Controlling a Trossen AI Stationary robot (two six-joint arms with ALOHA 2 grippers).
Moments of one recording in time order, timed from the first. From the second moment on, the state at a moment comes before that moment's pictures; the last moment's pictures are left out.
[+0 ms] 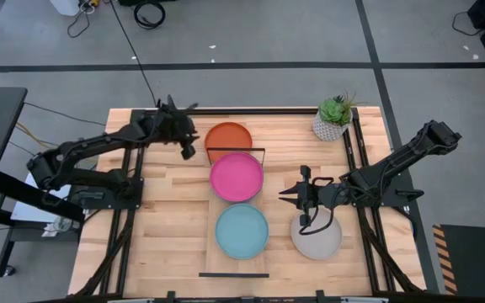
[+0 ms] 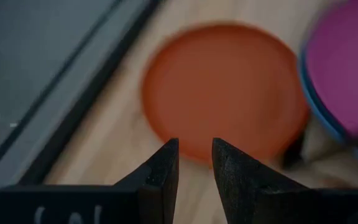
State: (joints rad) left arm 0.63 1.17 0.68 -0.23 0.05 0.24; right arm 0.45 1.13 0.64 -0.02 0.53 0.14
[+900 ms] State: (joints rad) left arm 0.42 1.42 0.57 0.00 -0.06 1.10; right arm 0.45 1.13 0.64 0.01 0.53 0.14
